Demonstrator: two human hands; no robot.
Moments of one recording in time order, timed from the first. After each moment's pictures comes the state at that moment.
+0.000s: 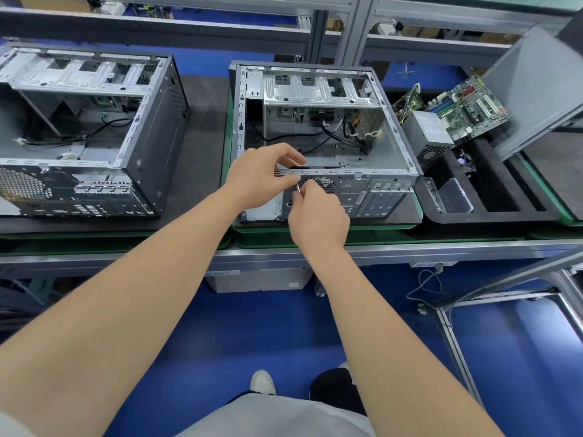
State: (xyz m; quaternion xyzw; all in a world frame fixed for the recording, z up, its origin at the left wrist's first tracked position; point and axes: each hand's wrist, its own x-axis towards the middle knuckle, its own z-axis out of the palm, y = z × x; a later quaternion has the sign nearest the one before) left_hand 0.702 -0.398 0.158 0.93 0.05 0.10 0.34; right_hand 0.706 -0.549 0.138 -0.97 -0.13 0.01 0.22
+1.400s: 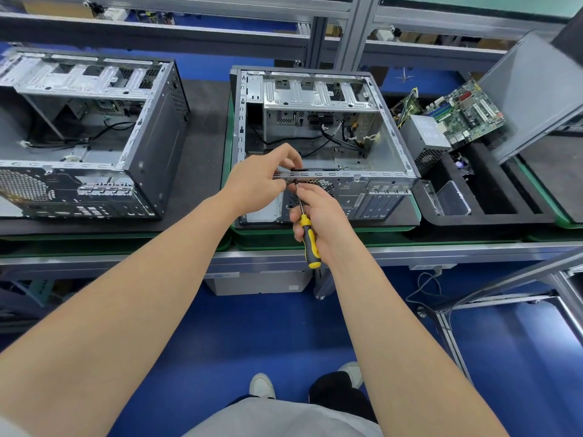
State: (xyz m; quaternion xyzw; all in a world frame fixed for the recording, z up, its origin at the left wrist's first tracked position) left_hand 0.695 -0.399 0.164 0.94 0.04 0.06 0.32; right_hand 0.722 -0.564 0.138 -0.62 0.00 0.35 0.70
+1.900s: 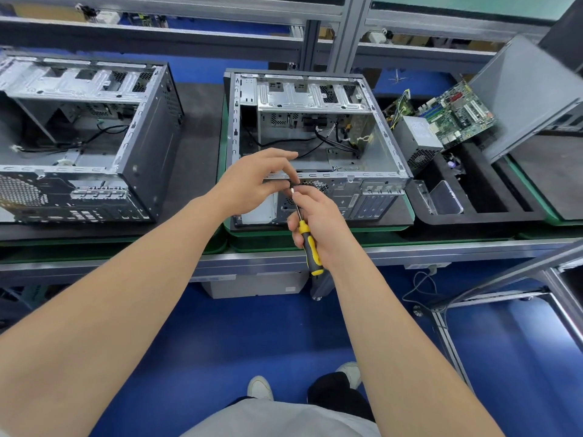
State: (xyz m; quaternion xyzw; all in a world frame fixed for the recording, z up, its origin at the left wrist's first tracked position) left_hand 0.695 -0.389 0.160 0.93 -0.06 0.08 0.34; right_hand 0.718 -0.577 0.138 -0.63 -0.06 0.34 0.69
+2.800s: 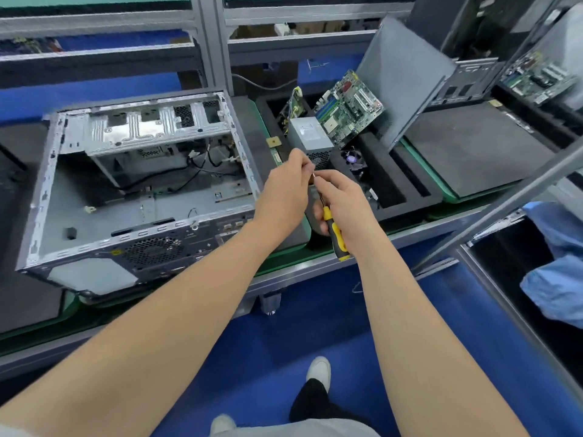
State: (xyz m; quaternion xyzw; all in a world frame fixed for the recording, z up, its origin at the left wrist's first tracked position) left_hand 0.884 -0.669 0.164 0.89 0.02 0.16 0.42; right_hand 0.893 -0.802 0.164 -0.70 -0.02 0.17 0.70
